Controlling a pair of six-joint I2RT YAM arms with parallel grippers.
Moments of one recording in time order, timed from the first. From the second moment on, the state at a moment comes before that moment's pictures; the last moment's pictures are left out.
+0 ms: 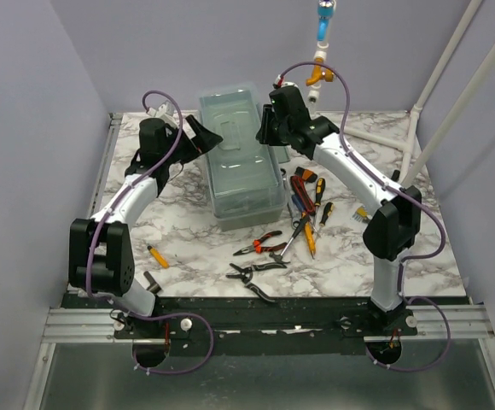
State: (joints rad) left arm -0.13 1.57 1.11 0.16 0.44 -0.73; right arm 0.60 1.98 1.96 -0.60 0.16 0.42
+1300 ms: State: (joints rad) left arm -0.05 1.13 0.84 0.11 0.43 -0.68; right arm 0.80 2.18 2.33 -0.74 0.13 0.56
